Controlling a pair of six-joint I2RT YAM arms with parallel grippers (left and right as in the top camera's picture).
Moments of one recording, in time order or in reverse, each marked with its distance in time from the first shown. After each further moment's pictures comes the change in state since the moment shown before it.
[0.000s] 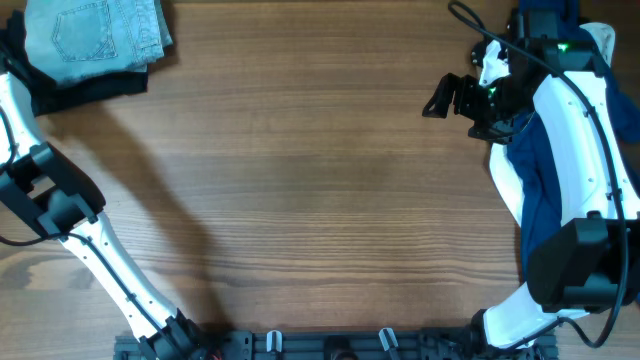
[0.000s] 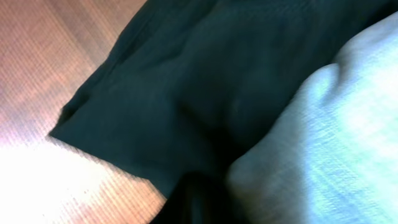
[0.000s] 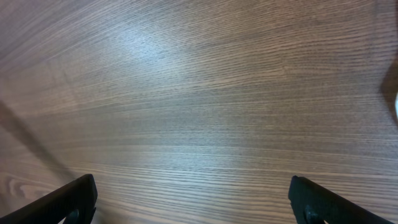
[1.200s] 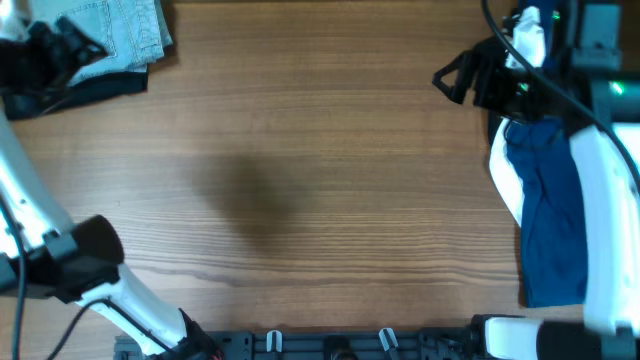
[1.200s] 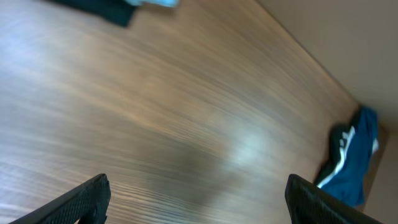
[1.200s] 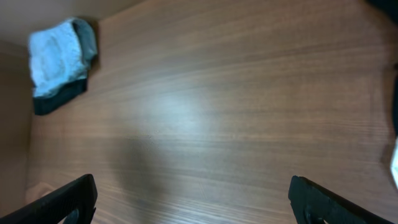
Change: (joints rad) left arm -0.179 -0.698 -0.005 -0.814 0.528 0.216; right arm 0.000 -0.320 0.000 0.131 -0.079 0.000
